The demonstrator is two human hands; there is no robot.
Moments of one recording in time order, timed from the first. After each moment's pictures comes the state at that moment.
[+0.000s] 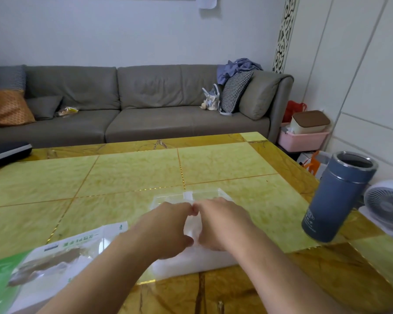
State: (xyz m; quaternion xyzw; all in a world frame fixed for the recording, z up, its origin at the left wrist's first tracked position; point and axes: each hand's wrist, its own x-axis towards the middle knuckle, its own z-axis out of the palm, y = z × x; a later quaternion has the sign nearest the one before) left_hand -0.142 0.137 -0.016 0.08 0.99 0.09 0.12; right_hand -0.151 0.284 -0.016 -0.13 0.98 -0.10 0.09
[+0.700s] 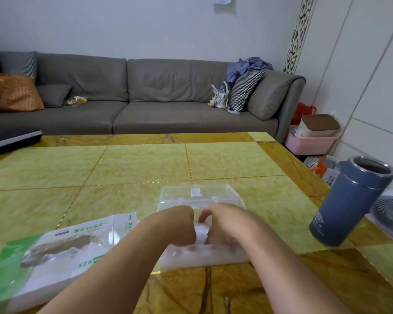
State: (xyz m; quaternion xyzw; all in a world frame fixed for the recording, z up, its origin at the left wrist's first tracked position) left_hand -0.161 0.142 -0.030 0.02 0.97 0.07 0.25; right_hand -0.178 0.268 -0.025 -0.07 0.95 -0.10 0.28
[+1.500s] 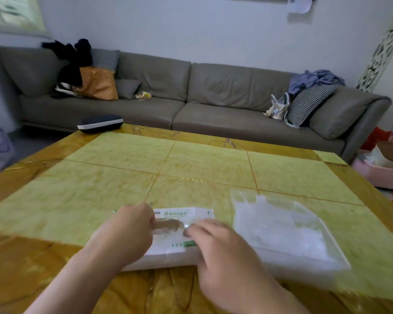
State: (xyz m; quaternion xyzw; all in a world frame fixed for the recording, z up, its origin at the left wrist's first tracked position) left_hand -0.049 -0.063 -0.036 -0.18 0.98 0.13 0.00; right_hand -0.077 0.142 -0.040 -0.39 0.90 -0.19 -0.01
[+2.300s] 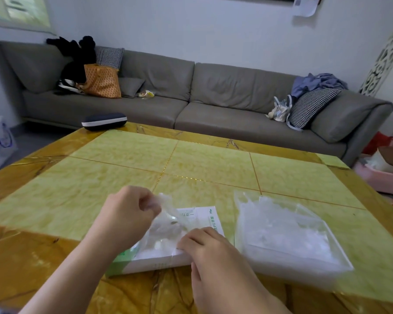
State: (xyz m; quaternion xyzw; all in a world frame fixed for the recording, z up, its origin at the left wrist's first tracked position) left_hand -0.049 -0.084 -0.036 -0.19 0.91 0.34 -0.15; right_hand -0.076 0.124 -0.069 -0.43 0.89 -0.16 0.01
